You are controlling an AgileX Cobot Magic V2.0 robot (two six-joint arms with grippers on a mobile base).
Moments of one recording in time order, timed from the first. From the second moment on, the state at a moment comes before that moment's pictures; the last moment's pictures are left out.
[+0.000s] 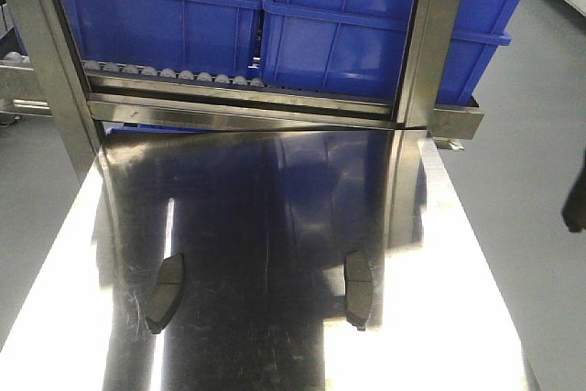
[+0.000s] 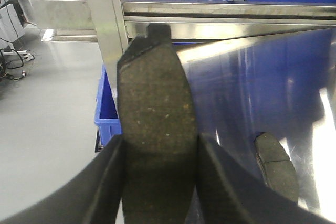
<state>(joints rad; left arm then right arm) 0.00 0.49 -0.32 -0.10 0.26 0.17 0.16 0.72 -0.86 0.00 0.67 -0.01</state>
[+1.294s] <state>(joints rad) 0.00 0.49 -0.32 -0.10 0.26 0.17 0.16 0.27 -0.43 0.00 0.51 -0.02</state>
